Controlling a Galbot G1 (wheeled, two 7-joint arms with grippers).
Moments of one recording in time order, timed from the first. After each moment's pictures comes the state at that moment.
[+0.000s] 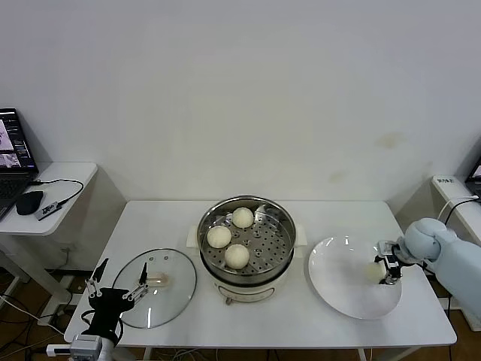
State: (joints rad) left arm 1.74 -1.22 -0.63 -2.24 -0.08 0.12 -0.17; right arm -0.34 0.57 -0.44 1.25 -0.32 -0.20 -1.06
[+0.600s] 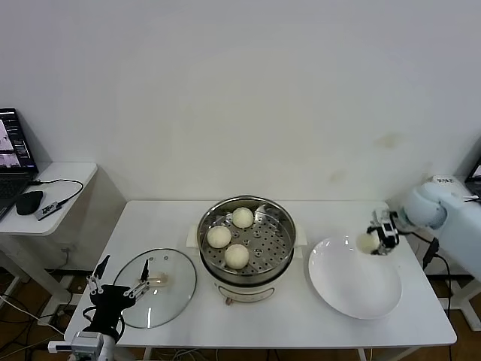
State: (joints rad) left arm 1.72 -1.21 -0.62 -2.23 -0.08 0.12 -0.17; right arm 0.01 0.52 -0.69 1.39 -0.16 -0.28 -1.10
